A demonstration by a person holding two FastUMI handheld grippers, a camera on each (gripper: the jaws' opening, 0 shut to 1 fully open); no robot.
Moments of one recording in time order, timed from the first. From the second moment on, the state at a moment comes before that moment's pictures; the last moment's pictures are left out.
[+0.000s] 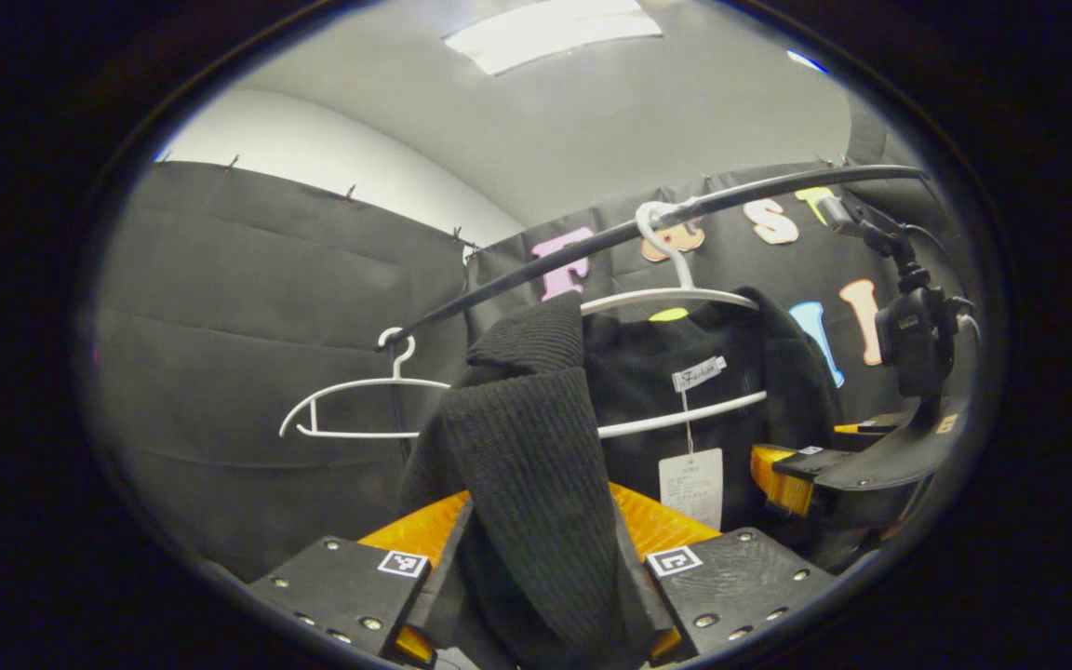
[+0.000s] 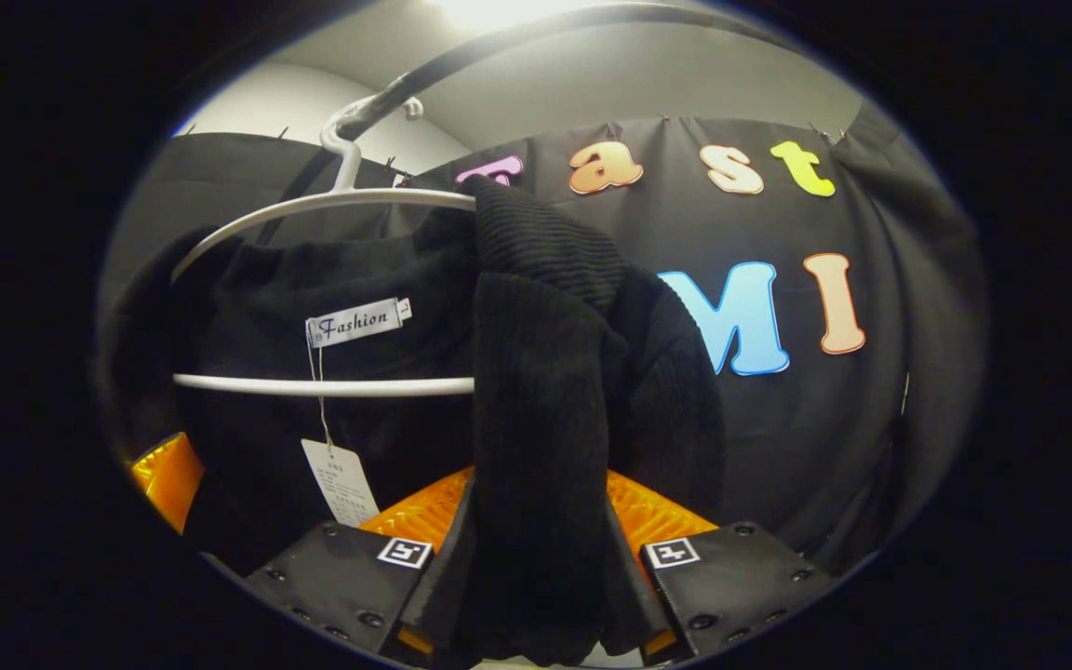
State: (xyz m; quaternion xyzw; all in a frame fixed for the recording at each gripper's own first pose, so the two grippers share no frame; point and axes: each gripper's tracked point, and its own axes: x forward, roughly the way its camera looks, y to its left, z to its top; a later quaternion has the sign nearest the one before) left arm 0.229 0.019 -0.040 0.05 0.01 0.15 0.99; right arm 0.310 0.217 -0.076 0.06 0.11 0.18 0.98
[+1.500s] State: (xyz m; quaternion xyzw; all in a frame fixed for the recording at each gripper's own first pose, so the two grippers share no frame) left arm 0.181 0.109 0.096 0.13 -0.11 0.21 0.96; right arm 0.325 0.087 0.061 0.01 -0.14 0.04 0.99
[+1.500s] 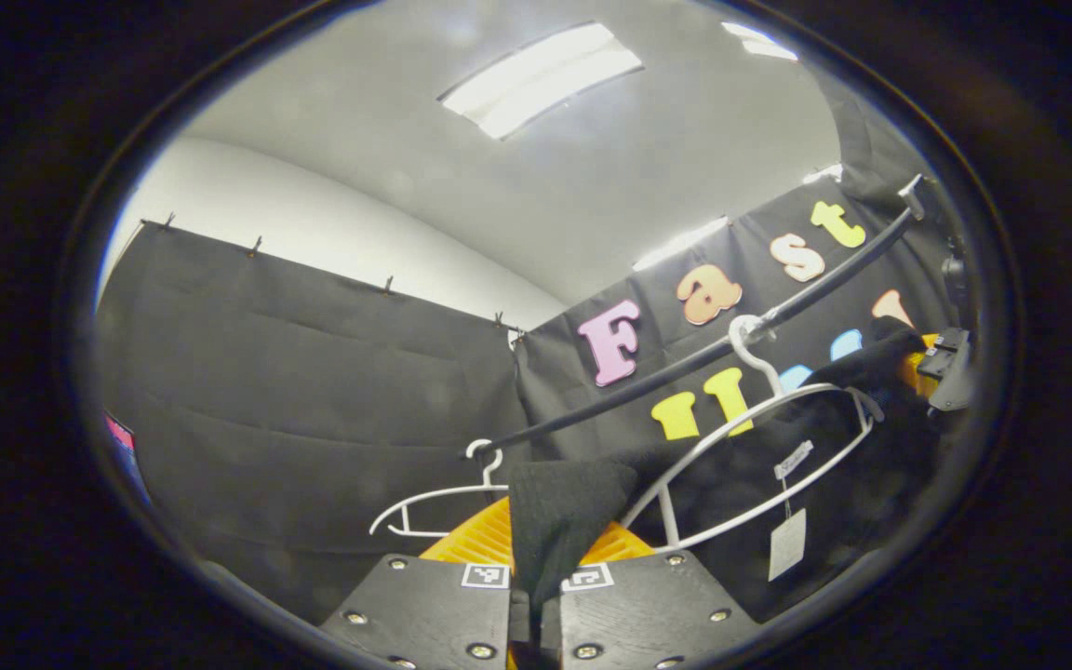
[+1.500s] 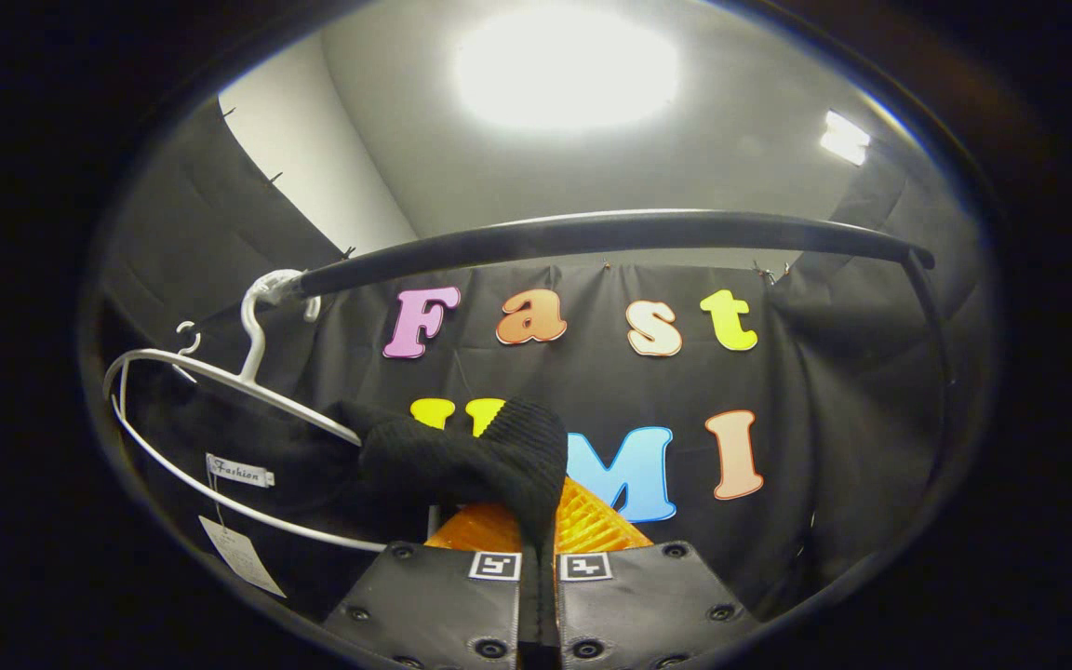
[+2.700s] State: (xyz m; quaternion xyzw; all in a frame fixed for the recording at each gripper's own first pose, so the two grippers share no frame) left arm 0.279 0.138 0.029 0.10 -0.06 0.14 0.98; right arm 0.431 0.082 -0.072 0.12 0.05 0.04 0.99
